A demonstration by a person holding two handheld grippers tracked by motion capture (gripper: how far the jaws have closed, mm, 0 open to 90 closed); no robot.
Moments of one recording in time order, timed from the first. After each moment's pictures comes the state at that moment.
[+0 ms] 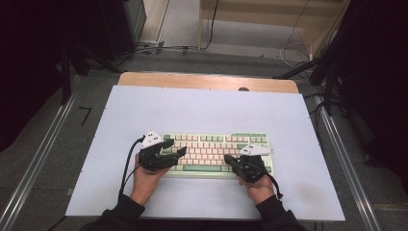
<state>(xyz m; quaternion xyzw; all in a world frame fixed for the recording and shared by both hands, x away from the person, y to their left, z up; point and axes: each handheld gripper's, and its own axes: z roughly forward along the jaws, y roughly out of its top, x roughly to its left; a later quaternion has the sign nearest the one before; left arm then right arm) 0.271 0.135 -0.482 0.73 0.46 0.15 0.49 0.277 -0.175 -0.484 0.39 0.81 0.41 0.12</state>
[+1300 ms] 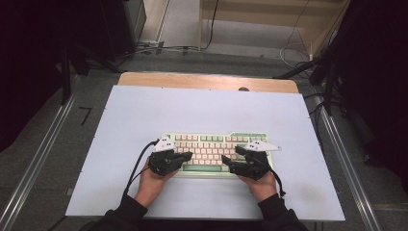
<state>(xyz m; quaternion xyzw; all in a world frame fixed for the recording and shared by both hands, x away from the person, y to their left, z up) 0.270 0.111 -0.492 0.78 0.40 0.09 0.48 0.284 -0.184 -0.479 0.41 0.79 0.44 0.11</state>
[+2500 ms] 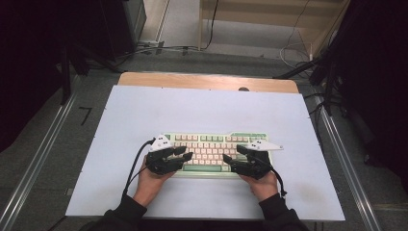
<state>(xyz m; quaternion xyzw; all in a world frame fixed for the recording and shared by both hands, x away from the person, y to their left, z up) 0.269 0.121 -0.485 0.76 0.41 0.12 0.49 0.285 -0.188 -0.476 0.41 0.79 0.44 0.12</state>
